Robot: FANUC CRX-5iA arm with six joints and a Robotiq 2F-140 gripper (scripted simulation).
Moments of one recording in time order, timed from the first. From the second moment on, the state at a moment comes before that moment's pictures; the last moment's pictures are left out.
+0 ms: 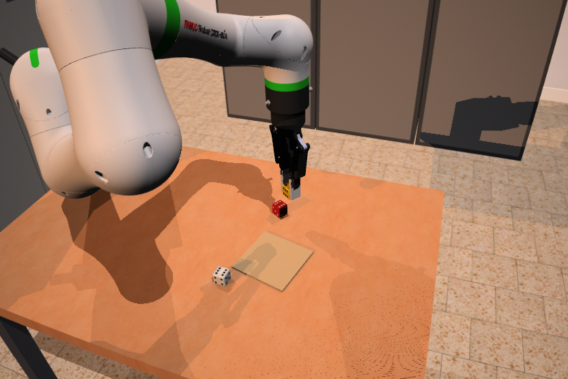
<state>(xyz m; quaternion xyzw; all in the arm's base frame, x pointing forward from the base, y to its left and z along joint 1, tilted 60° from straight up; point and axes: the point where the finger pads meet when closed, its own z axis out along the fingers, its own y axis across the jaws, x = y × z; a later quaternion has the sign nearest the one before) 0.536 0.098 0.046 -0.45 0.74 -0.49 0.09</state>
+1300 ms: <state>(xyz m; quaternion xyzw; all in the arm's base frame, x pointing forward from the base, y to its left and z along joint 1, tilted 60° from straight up) 0.545 0.111 0.034 -0.81 0.31 -0.44 -0.23</state>
